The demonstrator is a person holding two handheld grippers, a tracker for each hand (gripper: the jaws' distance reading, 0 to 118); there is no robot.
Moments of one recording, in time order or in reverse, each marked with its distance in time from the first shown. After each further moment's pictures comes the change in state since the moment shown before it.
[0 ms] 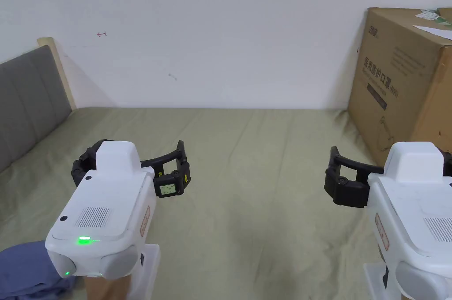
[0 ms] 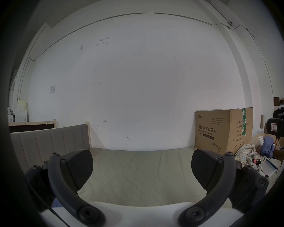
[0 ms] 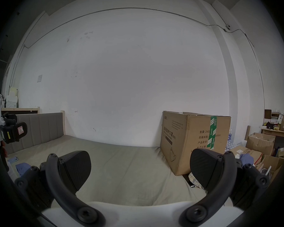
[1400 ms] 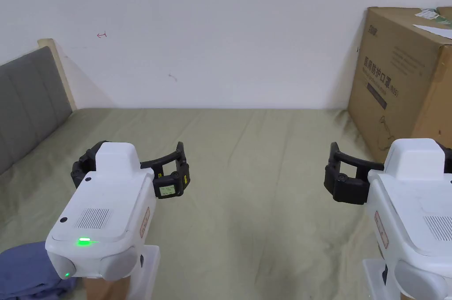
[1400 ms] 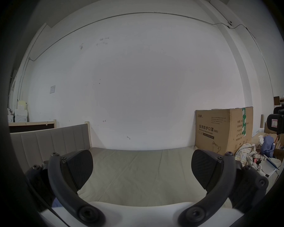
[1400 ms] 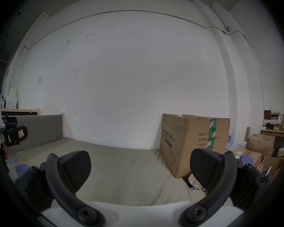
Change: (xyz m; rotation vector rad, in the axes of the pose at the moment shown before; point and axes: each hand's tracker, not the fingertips) left arm 0.001 -0.001 0.006 -0.001 0.000 -0.004; right arm -0.002 0.004 0.002 0.026 -0.005 0.000
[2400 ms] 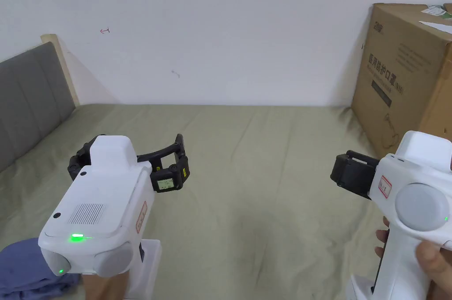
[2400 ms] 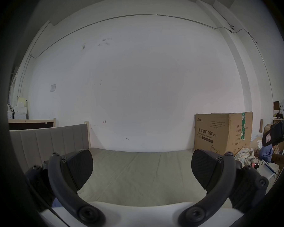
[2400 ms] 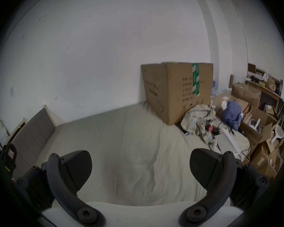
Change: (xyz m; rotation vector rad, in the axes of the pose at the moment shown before) left arm -0.006 0.007 0.003 0.015 -0.003 0.033; right arm 0.001 0.031 -0.018 -0.547 -0.155 -0.281
